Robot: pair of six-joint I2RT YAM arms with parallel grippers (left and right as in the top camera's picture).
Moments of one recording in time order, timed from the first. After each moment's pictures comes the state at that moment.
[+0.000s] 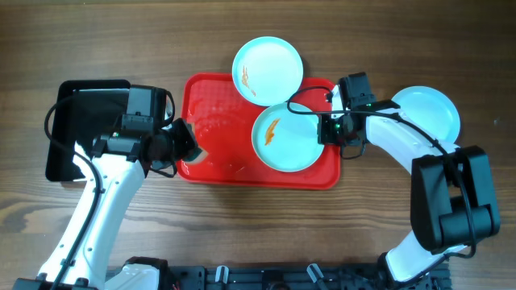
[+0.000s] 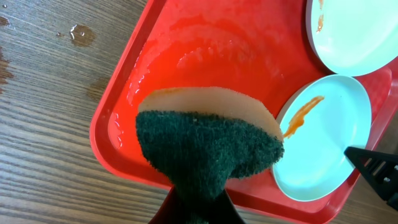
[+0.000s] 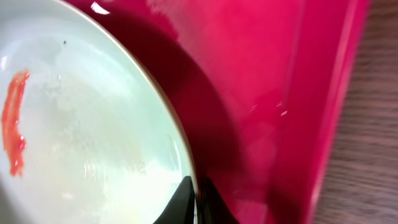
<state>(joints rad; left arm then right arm) -0.14 1.32 0.99 -0.85 0.18 -0.63 0.21 1.81 1.02 -0.51 -0.26 0.26</state>
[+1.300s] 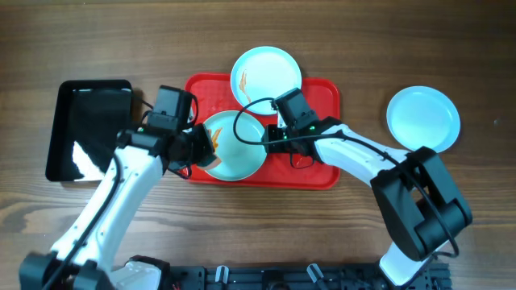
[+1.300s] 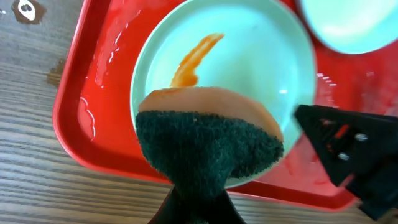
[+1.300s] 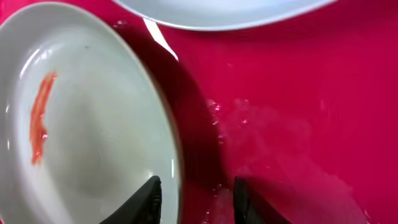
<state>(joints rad) -0.26 1.40 0.99 -0.84 0.15 -0.63 0.56 1.85 1.02 -0.26 -0.21 0.52</state>
